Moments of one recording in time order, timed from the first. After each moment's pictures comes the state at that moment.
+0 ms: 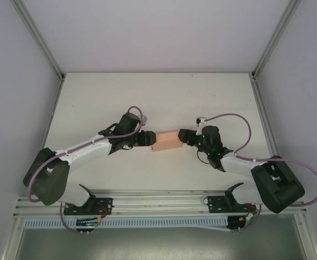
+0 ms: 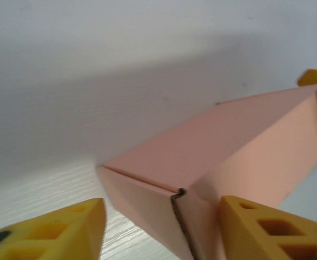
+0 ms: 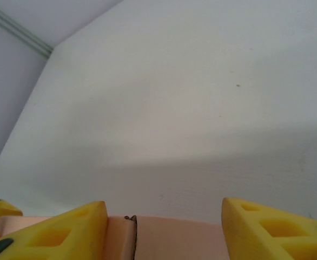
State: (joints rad) left arm -0.65 1.44 0.80 -0.19 0.25 -0.64; right arm 0.52 1.31 0.34 0.54 -0.15 0.60
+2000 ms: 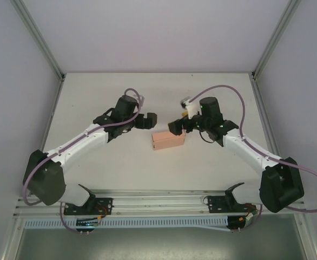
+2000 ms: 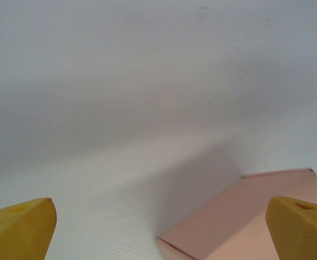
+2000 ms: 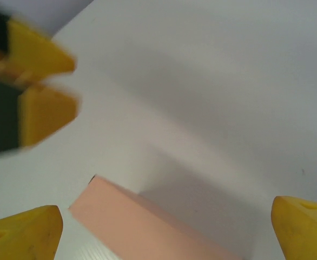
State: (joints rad) left arm -0.58 1.42 1.05 -0.34 0.01 -0.43; right arm 0.52 1.30 0.91 -0.23 -0.45 -0.10
